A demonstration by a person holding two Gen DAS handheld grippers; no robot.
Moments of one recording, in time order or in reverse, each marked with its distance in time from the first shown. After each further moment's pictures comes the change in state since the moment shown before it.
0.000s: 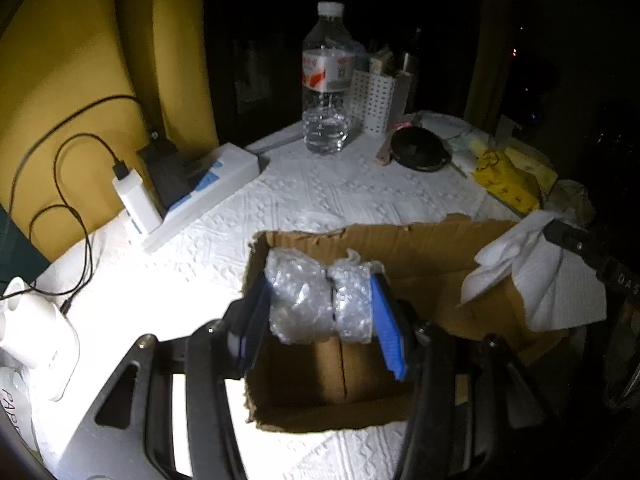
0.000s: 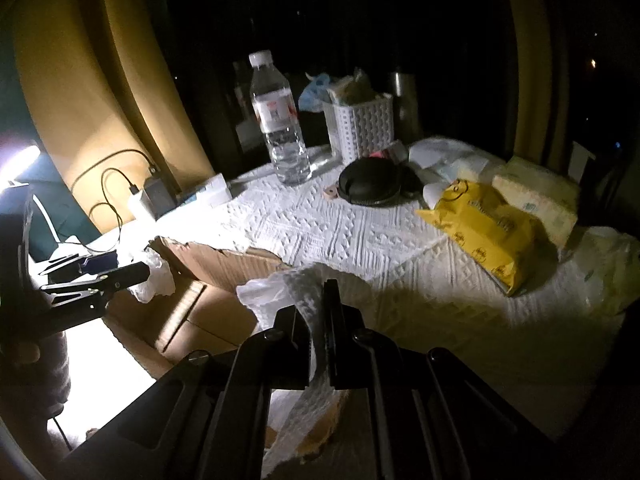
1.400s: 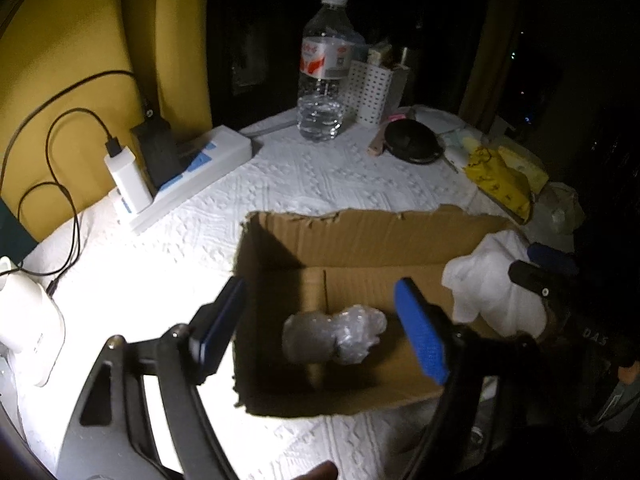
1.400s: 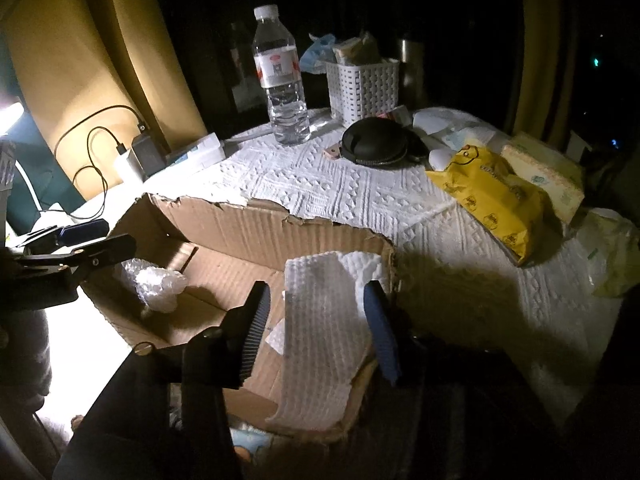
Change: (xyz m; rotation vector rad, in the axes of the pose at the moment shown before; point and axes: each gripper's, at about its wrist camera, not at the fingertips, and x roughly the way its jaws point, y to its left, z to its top) left arm -0.009 0.001 -0.003 -0.039 0.034 -0.053; right arm 0.011 0.023 -0.018 -0.033 0.089 -0.059
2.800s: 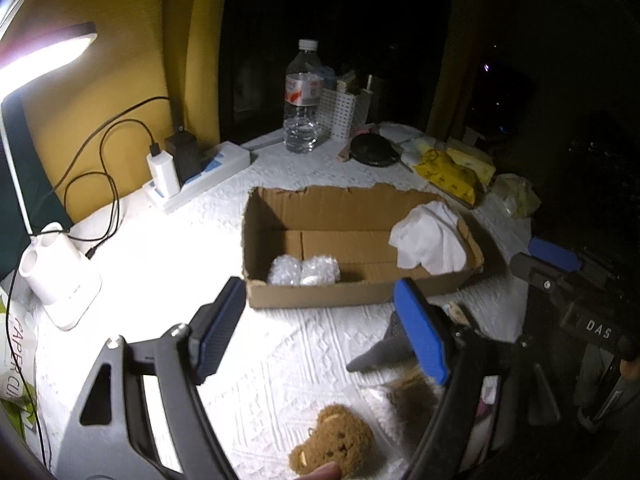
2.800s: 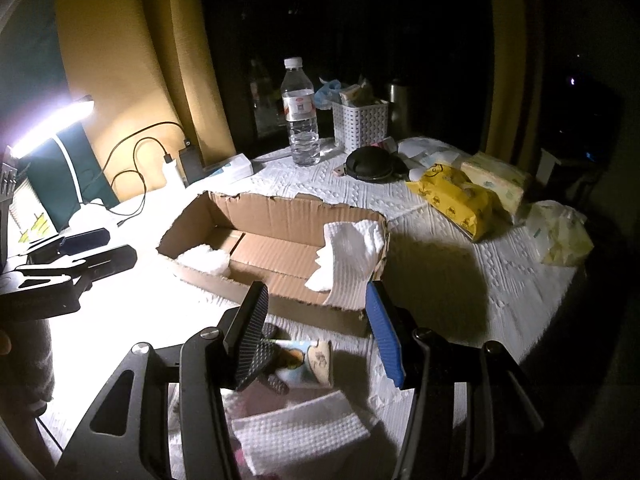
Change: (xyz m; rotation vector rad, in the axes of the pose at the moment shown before) left arm -0.108 -0.014 -0.058 0.028 -0.087 -0.036; right arm -0.110 0.037 -0.053 -0.009 -0.112 -0.038
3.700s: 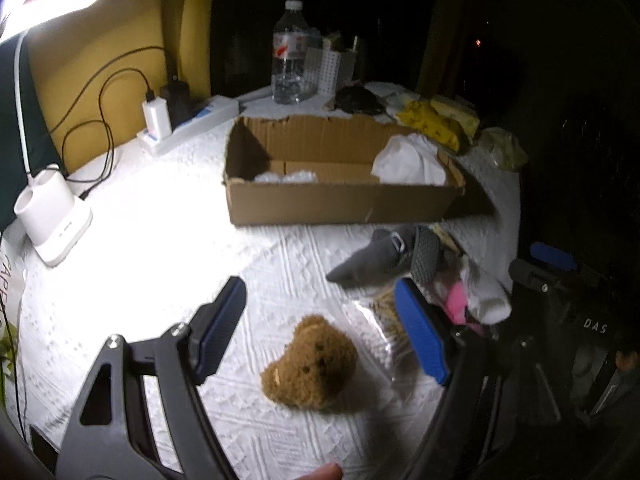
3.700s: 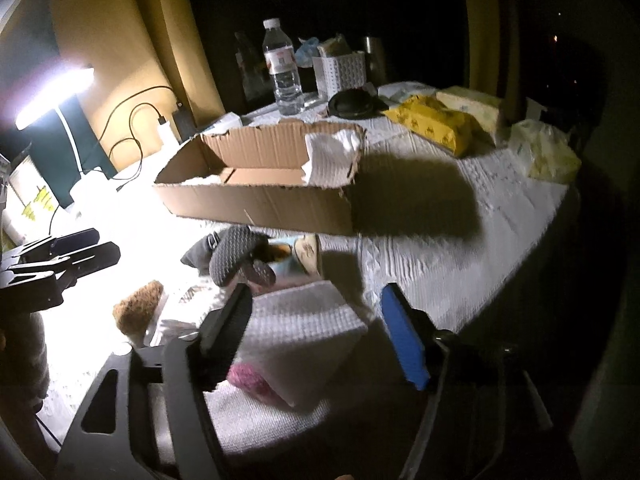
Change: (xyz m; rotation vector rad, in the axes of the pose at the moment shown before) left arm -0.007 -0.014 -0.070 0.015 0.090 -0.017; right arm -0.014 -0.016 -0.085 0.089 0.082 0.004
